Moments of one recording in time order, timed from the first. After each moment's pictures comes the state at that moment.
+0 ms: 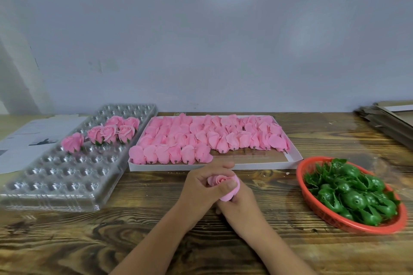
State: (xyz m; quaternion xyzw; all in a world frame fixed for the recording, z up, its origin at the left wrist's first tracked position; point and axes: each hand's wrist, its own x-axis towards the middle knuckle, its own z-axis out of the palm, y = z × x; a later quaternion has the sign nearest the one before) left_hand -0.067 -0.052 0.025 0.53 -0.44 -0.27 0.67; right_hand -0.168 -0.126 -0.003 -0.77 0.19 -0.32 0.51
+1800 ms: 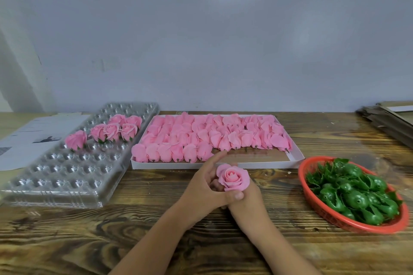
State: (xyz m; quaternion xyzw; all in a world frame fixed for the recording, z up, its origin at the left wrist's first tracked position) left_hand -0.056 -0.054 0.010 0.58 -0.46 -0.33 0.58; right_hand -0.165 -0.134 -0.008 -0.73 0.26 -0.34 0.53
